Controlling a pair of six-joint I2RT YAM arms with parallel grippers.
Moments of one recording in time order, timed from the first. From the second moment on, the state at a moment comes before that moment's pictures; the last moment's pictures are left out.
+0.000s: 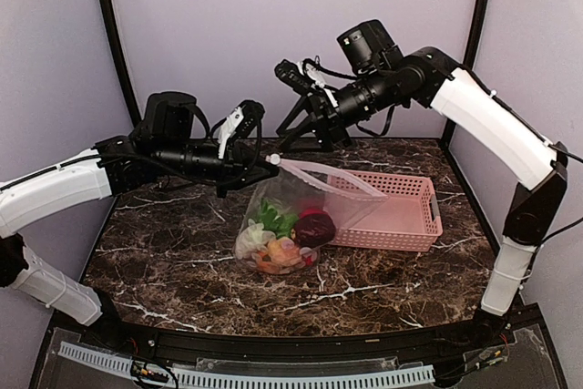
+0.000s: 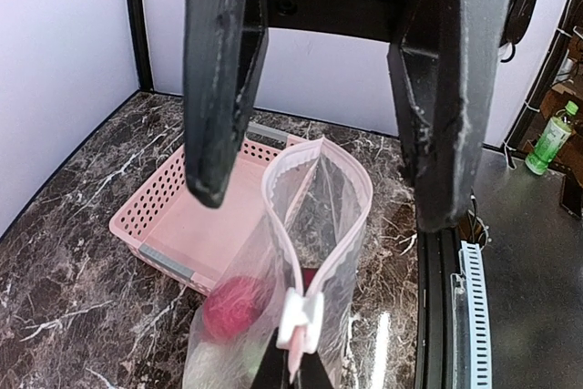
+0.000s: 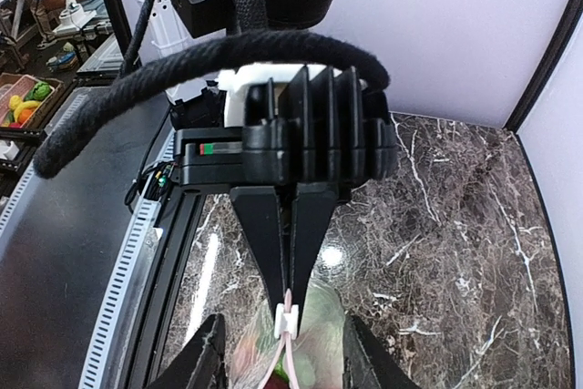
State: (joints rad) left arm -0.81 1.32 1.19 -0.25 0.51 0.10; right arm 0.84 1.81 2.13 -1.00 -0.77 -0.52
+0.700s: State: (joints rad) left arm -0.81 1.32 1.19 -0.23 0.51 0.08; right arm 0.86 1.86 2.12 -1.01 -0.73 -0.52
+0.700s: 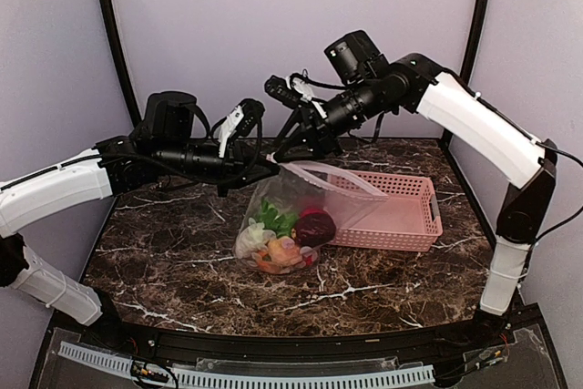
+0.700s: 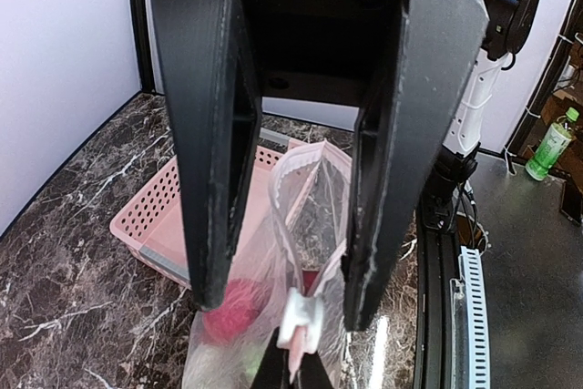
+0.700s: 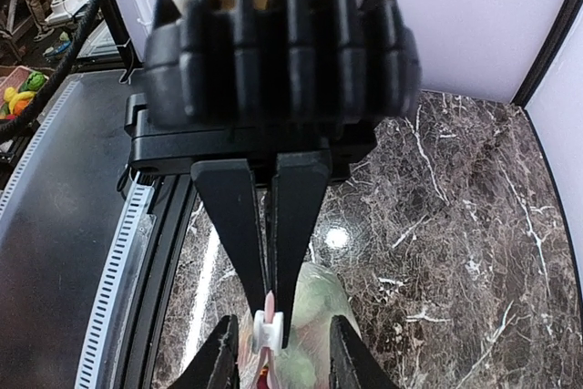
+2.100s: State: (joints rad) left arm -0.73 1.24 1.08 -0.19 0.37 0.10; right arm 0.67 1.75 1.83 -1.05 -0.73 -0.62
